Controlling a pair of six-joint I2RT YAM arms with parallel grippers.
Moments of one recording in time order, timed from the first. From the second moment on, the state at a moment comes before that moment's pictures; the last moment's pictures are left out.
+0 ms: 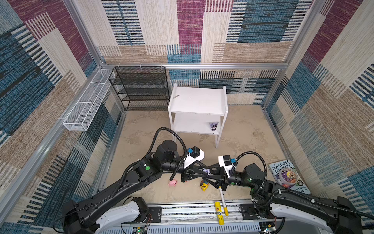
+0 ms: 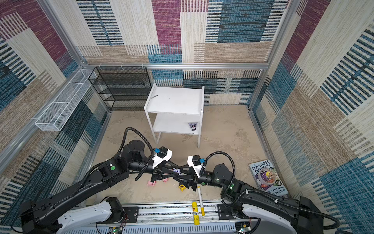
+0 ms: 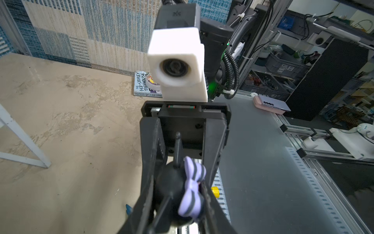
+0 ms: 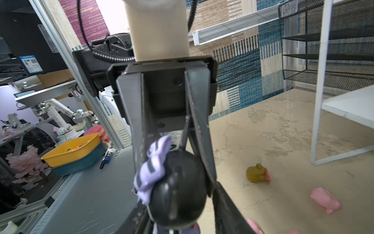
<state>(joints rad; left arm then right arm) -0.86 0.99 0.86 -0.27 0.72 0.08 1.02 0.76 0.32 0.50 -0.37 0.32</state>
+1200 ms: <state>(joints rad) -0.61 1.53 1.09 0.11 0.48 0.28 1.02 0.26 0.29 -0.16 0.20 0.48</state>
